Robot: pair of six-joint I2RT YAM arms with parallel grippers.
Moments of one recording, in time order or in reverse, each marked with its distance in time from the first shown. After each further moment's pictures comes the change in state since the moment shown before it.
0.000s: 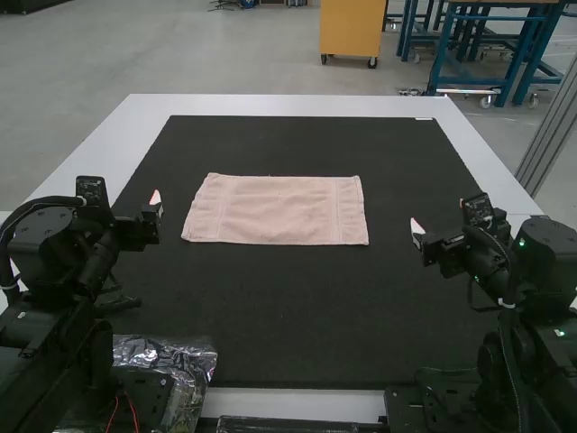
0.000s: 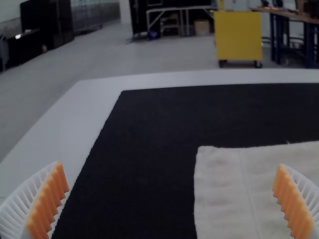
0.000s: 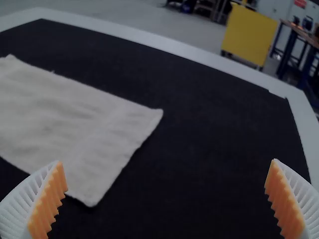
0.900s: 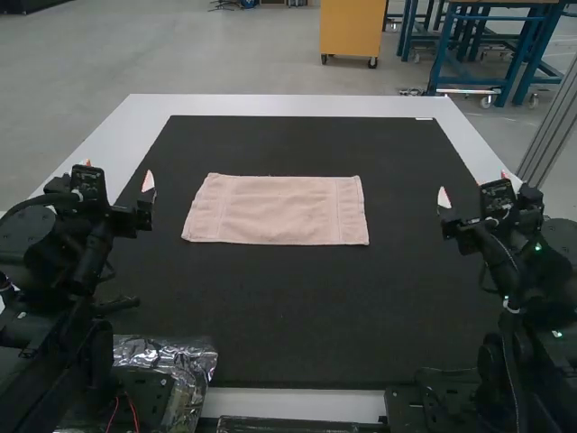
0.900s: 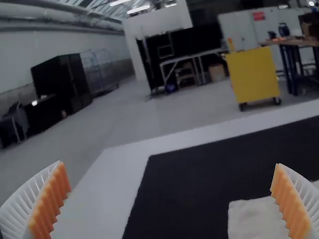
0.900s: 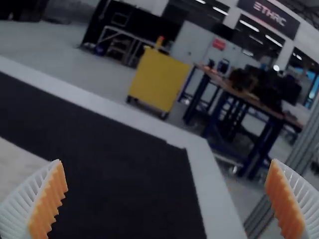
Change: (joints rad) left arm 0.000 0.000 0.000 0.208 0.008 0.225; right arm 0.000 0.000 -0.016 0.298 0.243 -0.153
